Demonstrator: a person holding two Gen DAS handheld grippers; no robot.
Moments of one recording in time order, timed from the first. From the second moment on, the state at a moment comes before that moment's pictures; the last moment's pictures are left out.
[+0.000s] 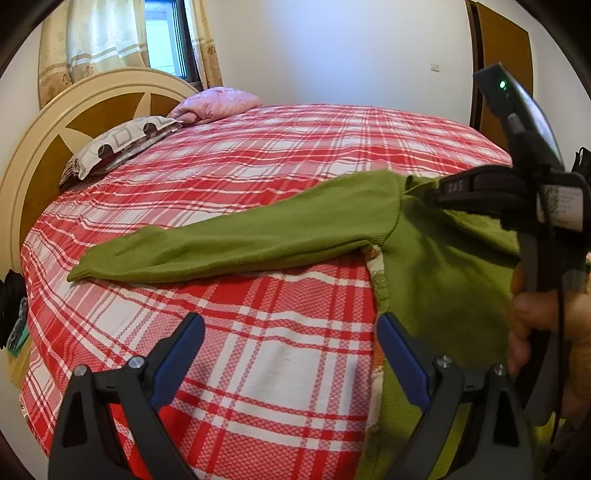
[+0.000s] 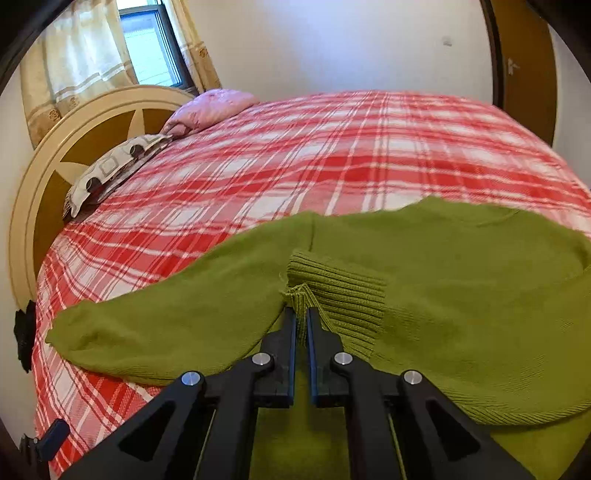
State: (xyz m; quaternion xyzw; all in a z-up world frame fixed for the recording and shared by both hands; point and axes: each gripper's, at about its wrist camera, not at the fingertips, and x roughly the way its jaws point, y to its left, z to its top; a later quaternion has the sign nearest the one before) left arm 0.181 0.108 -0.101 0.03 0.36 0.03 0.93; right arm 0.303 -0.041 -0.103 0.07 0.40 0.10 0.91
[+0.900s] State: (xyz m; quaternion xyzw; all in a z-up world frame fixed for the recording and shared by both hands) left arm 0.287 -0.033 -0.081 0.08 0.36 -0.03 0.93; right arm 0.253 -0.313 -0.087 0.18 0.40 -0.11 0.89
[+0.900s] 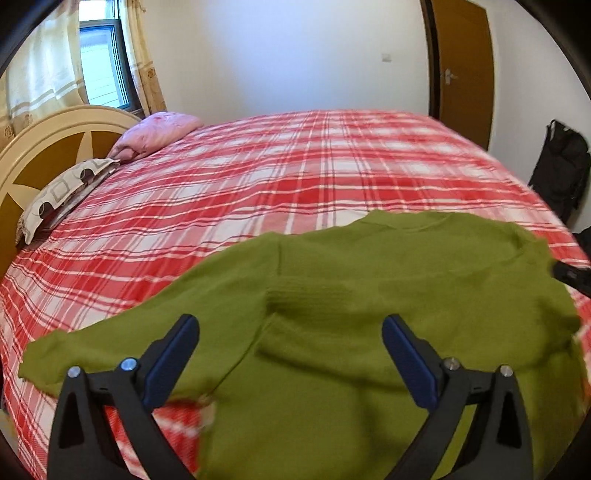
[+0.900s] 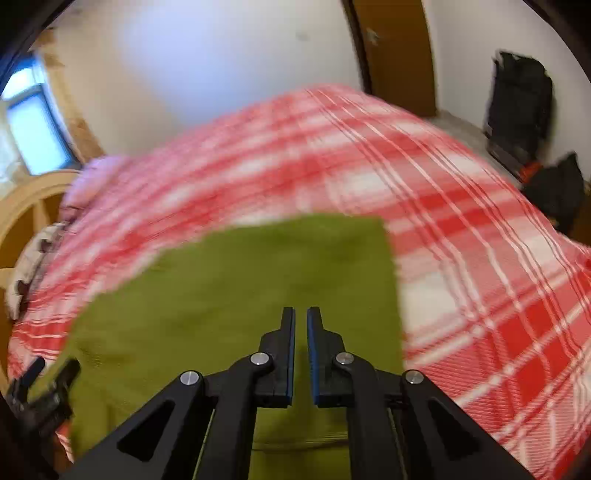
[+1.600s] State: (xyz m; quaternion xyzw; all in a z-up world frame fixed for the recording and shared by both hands) left arm 0.285 0.037 -0.126 -0.03 0.43 0.10 0.90; right arm 0.222 -0.296 -0.122 0.09 0.38 -0.09 0.92
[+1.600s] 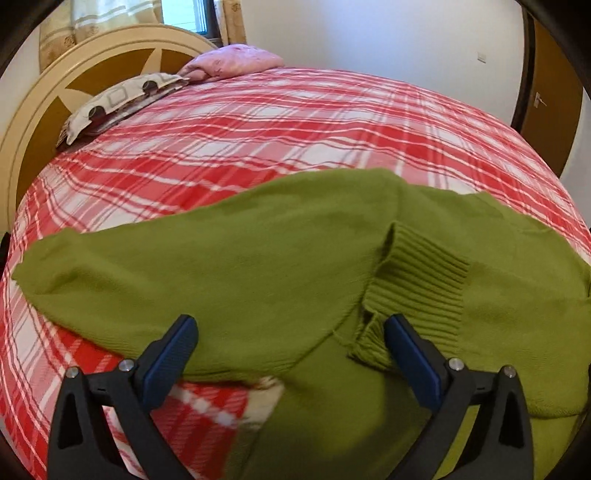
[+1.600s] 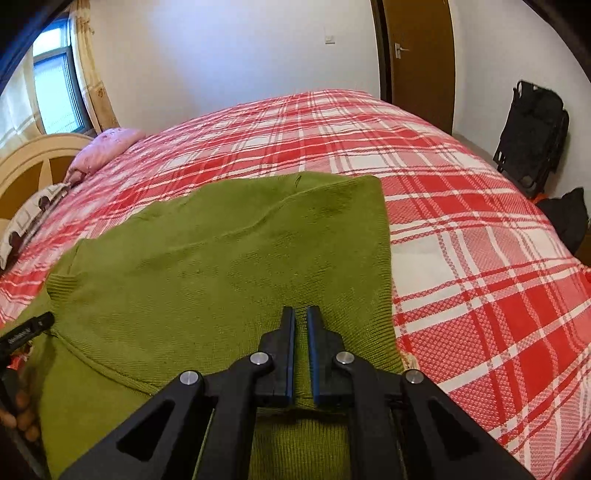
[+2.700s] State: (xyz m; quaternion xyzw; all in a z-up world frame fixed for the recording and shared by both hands) left arm 0.263 0.334 -0.119 -0.24 0.39 0.35 0.82; right arm 0.224 -0.279 -0.121 0.03 0.38 -0.12 0.92
